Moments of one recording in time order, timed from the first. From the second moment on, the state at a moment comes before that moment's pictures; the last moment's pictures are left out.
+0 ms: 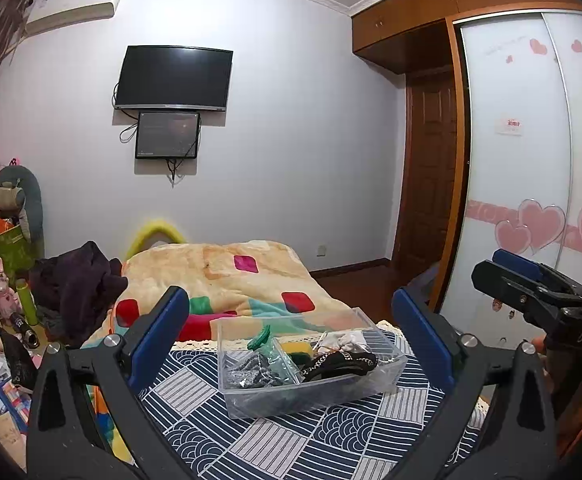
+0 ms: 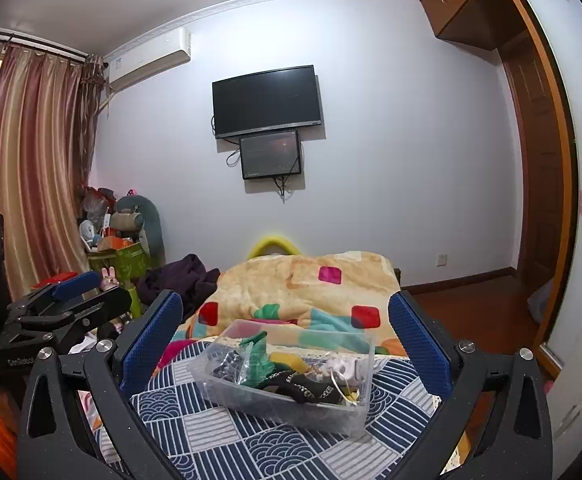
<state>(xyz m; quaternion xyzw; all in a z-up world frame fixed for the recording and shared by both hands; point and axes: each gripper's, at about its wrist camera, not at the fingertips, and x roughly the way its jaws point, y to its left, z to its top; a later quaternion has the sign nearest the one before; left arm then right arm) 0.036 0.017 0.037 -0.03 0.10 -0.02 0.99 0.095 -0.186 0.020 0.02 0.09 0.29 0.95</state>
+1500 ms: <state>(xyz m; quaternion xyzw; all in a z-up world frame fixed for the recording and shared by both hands) 0.034 0.016 0.034 -0.03 0.10 -0.02 0.99 0.094 -0.187 0.017 0.02 0.09 0.29 0.95</state>
